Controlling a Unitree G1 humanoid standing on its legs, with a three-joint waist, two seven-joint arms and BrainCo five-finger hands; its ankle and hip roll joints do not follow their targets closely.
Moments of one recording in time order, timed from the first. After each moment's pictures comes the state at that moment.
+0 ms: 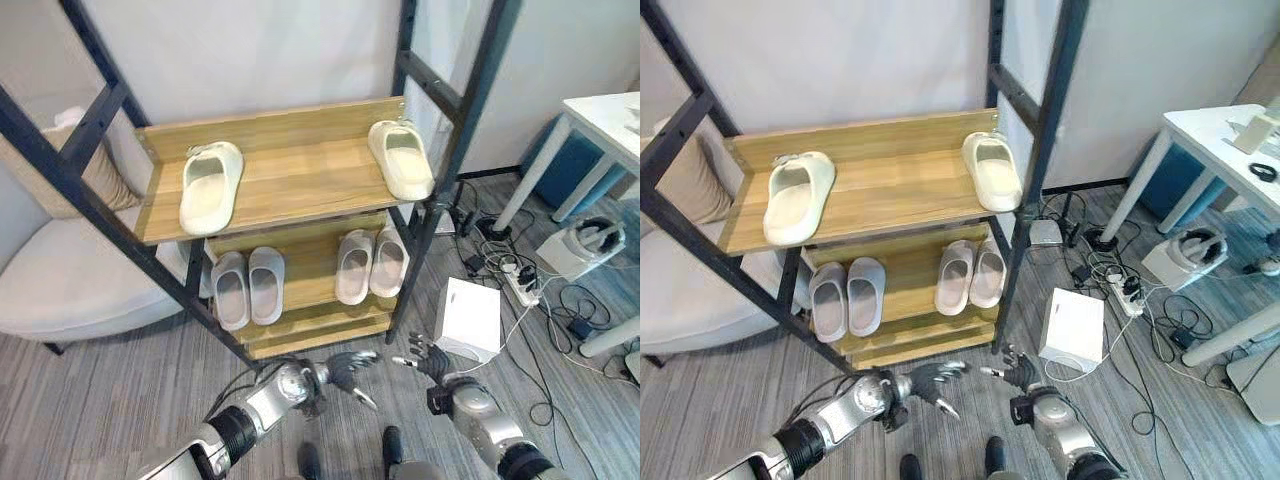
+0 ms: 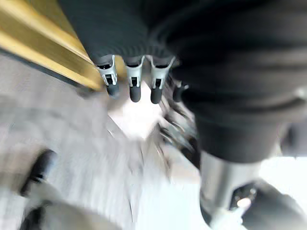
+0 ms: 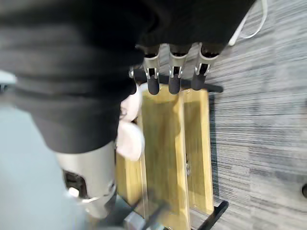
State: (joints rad) left arm -0.37 0.36 -0.91 0.38 -0.17 -0.04 -0.35; right arm -0.08 -0.34 0.37 0.63 0.43 0.01 -0.04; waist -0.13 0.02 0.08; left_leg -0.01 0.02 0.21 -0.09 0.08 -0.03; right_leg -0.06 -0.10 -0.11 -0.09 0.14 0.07
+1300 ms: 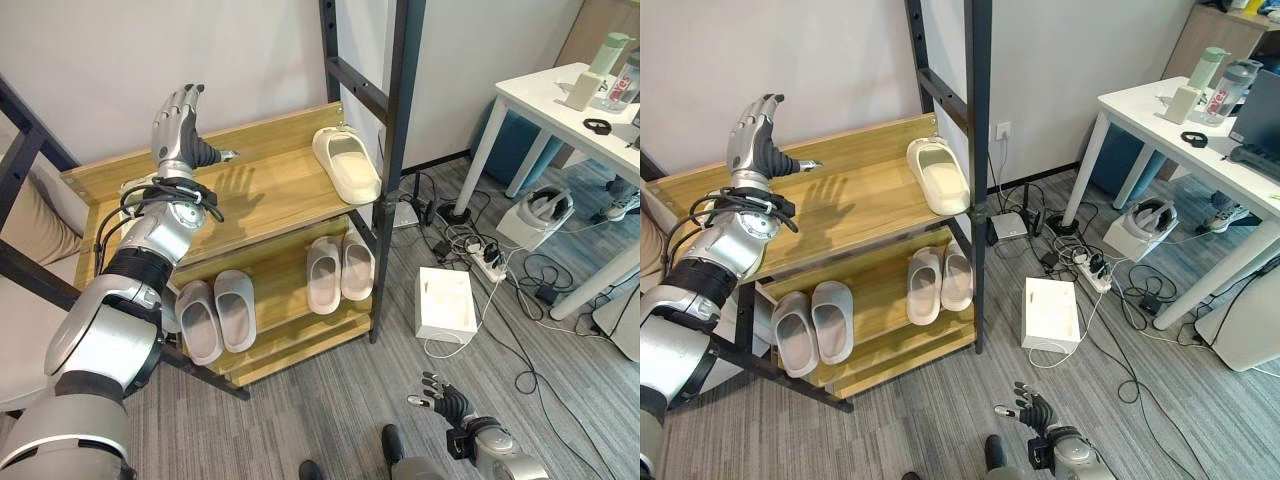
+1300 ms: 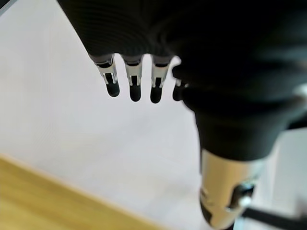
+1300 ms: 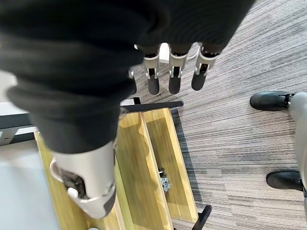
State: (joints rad) left arm -0.99 0.76 -0.46 0.79 0.22 -0.12 0.52; right arm 0.03 -0.36 0.42 0.64 0.47 -0.01 0.01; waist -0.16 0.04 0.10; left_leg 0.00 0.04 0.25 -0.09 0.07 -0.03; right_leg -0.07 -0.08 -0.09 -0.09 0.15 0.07
